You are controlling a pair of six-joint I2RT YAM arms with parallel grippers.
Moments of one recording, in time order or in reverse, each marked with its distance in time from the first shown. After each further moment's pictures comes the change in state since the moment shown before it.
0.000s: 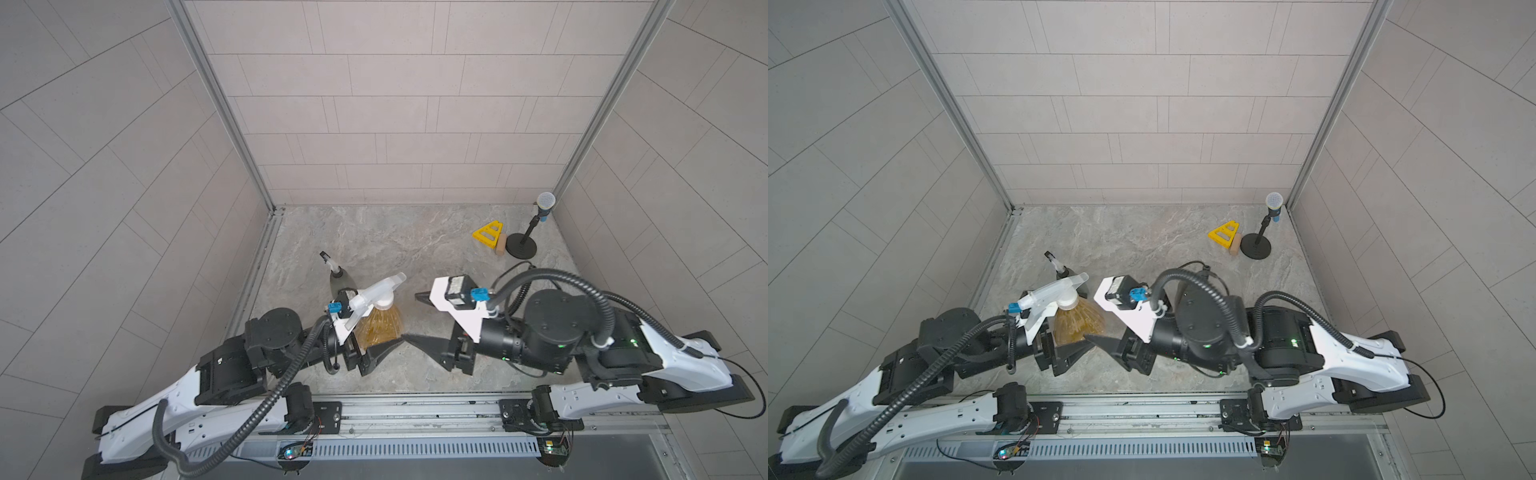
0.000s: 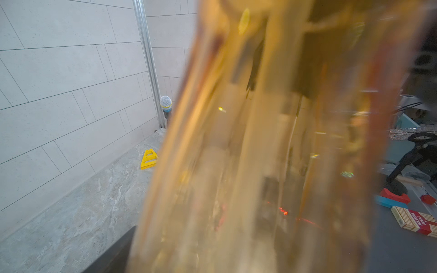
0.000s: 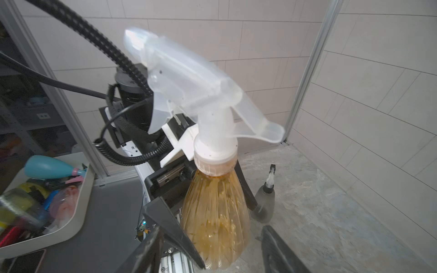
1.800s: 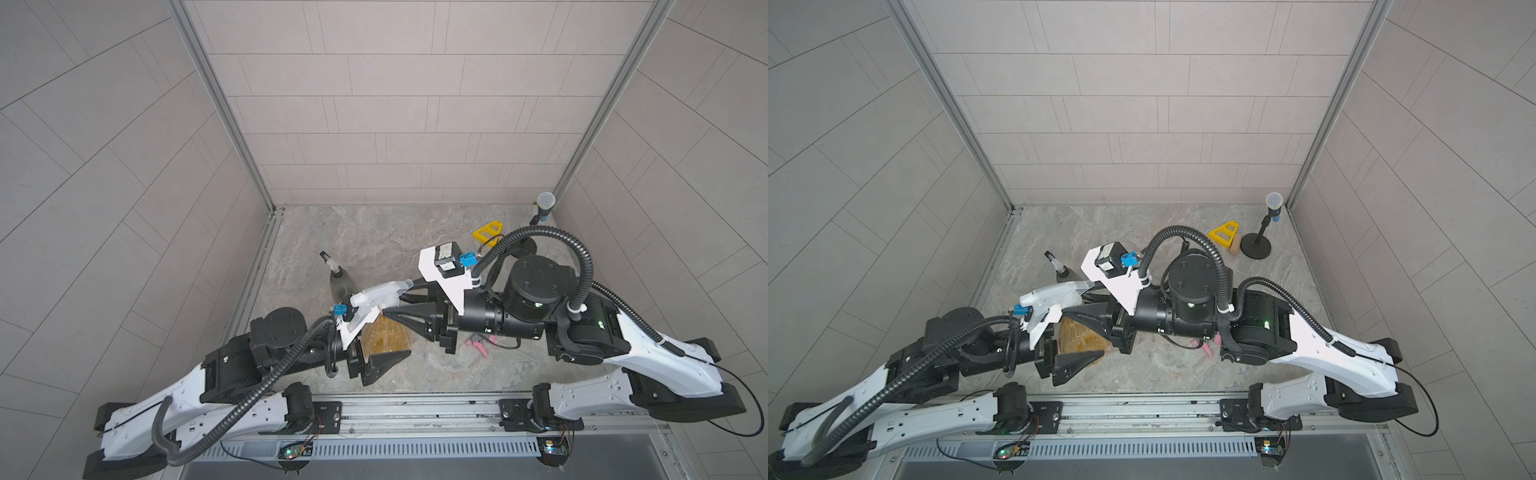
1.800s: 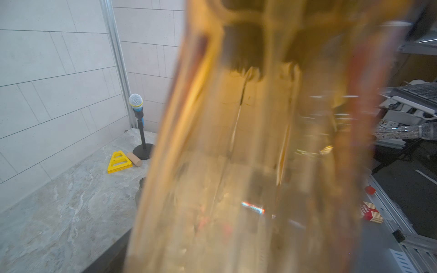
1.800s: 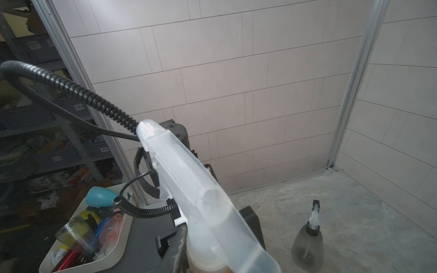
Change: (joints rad) left arm -0.003 0.026 -0.004 0.021 0.092 -0.052; right arm -0.126 0.101 0.020 0.180 -0.237 0.098
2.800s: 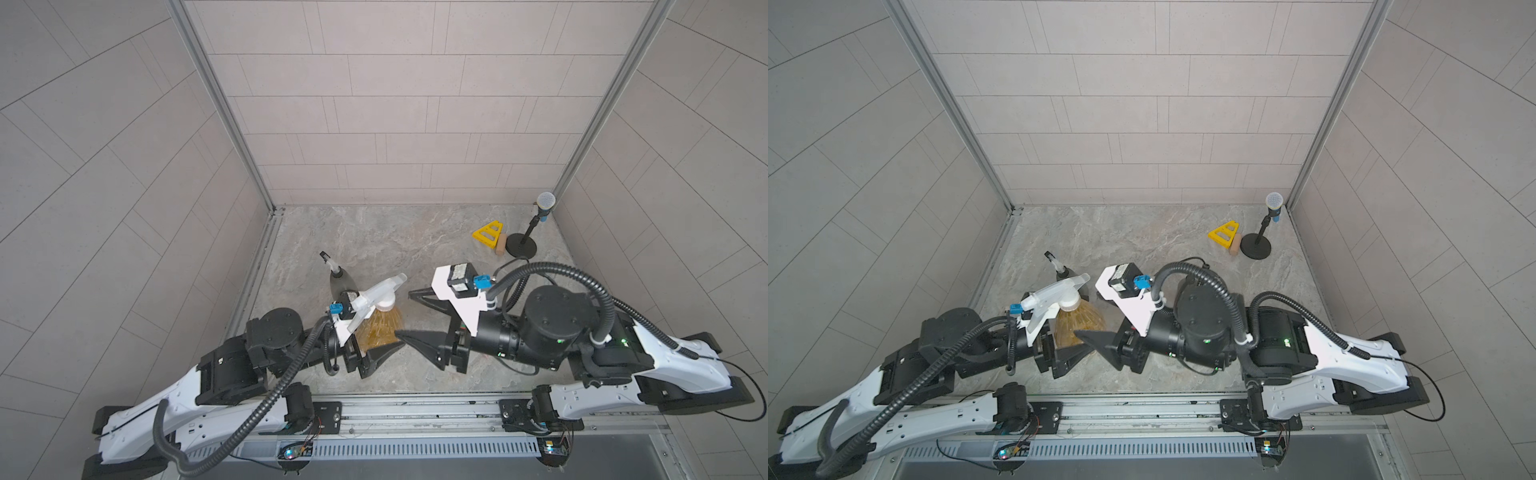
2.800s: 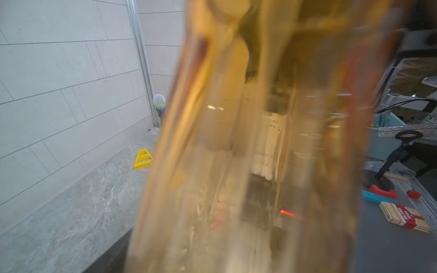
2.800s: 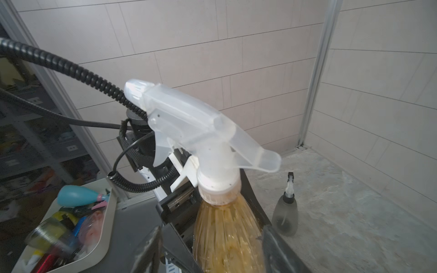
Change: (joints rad) left arm 0.002 -0.025 0.000 -0.018 -0.040 0.046; right arm 0.056 -0.104 -0.069 -0.084 0.120 0.014
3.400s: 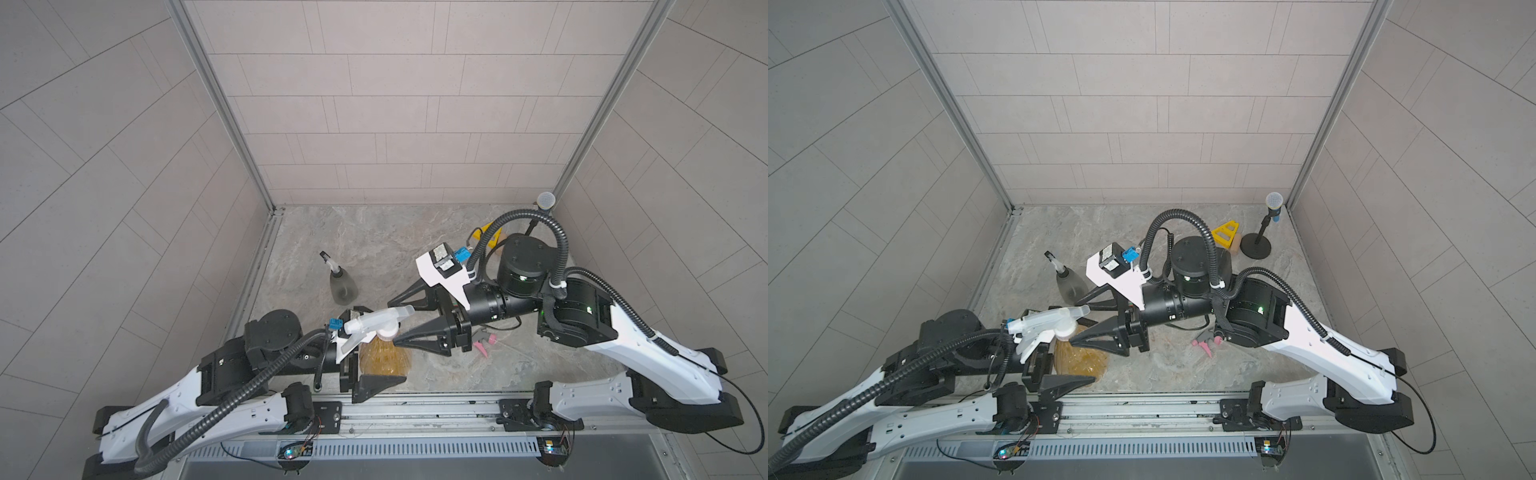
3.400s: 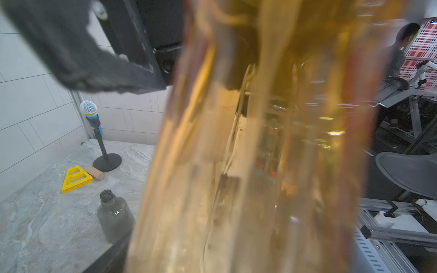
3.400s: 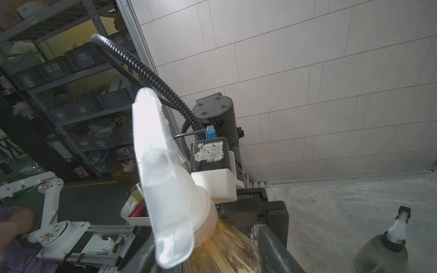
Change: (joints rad) left arm 0.000 -0.010 -0.020 0.023 0.283 -0.023; right arm -0.256 0.096 0.016 0.100 -0.709 0.033
